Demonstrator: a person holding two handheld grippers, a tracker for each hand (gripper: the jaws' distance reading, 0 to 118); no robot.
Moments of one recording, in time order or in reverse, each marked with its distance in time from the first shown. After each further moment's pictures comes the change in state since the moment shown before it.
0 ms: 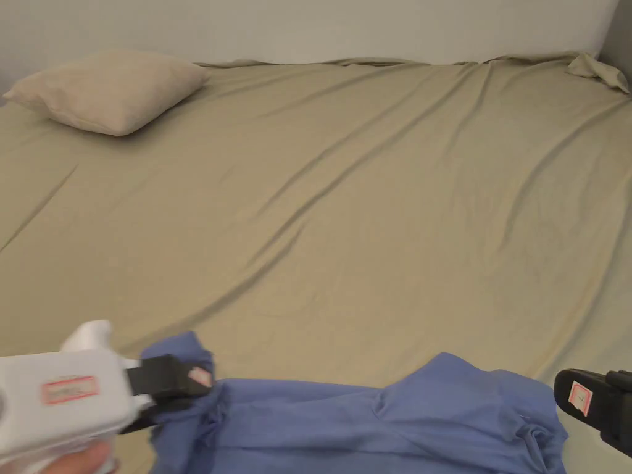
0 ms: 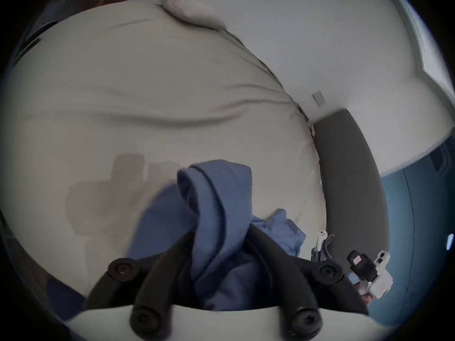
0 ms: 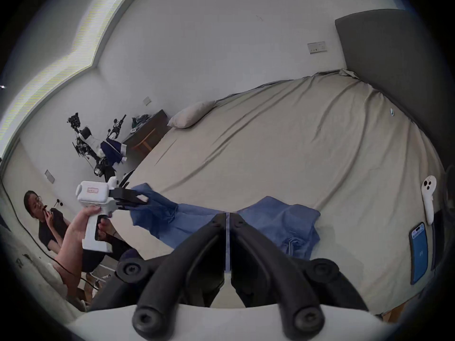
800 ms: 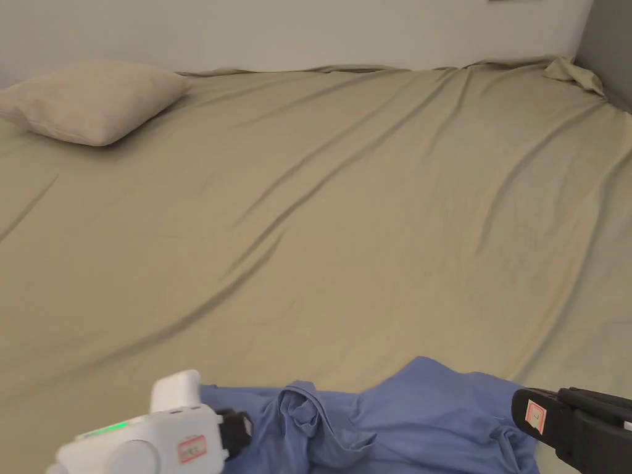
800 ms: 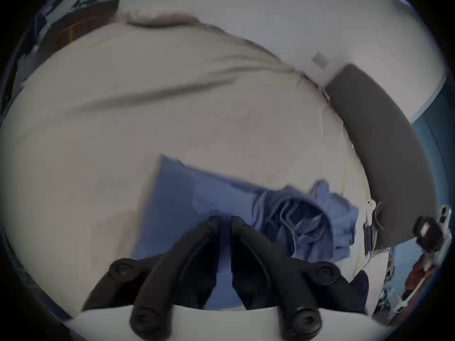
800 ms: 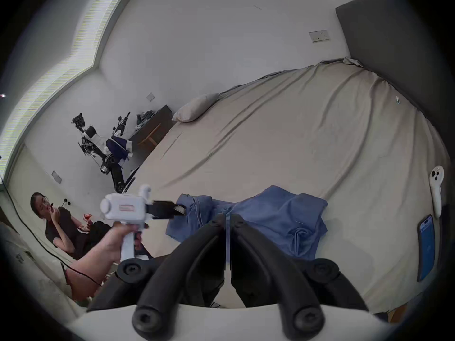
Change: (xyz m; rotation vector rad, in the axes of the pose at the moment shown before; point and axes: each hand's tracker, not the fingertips) left arm -0.012 -0.052 -0.096 -0.021 0.246 -0.280; right arm 0.012 -0.008 0.001 -0.040 0.048 -0.019
